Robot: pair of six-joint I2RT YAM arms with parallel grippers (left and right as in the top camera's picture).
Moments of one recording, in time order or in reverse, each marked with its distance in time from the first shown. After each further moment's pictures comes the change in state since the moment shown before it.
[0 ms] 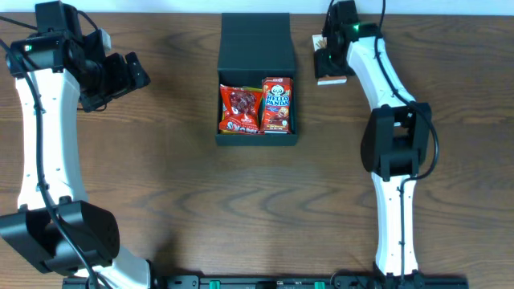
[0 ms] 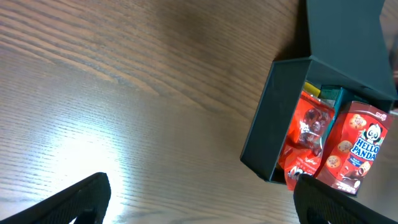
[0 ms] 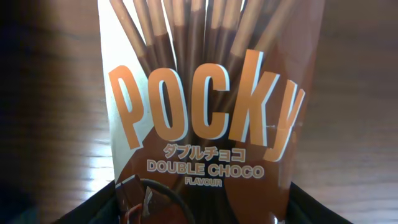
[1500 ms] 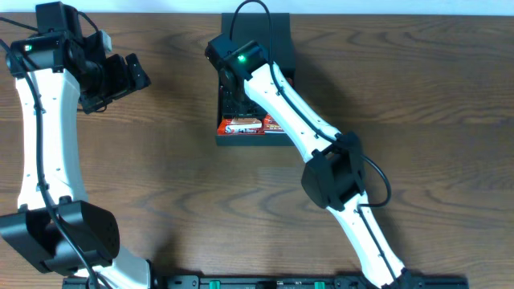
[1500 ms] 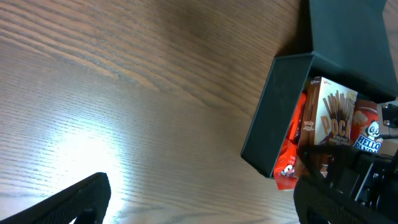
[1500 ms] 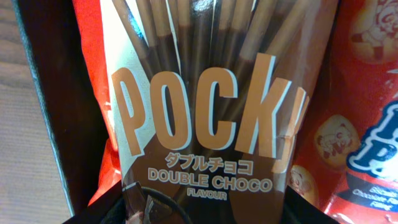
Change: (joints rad) left arm 0.000 0.000 0.000 -0.015 0.000 0.001; right arm 0.511 -0.044 0.122 -0.397 -0.003 0.558
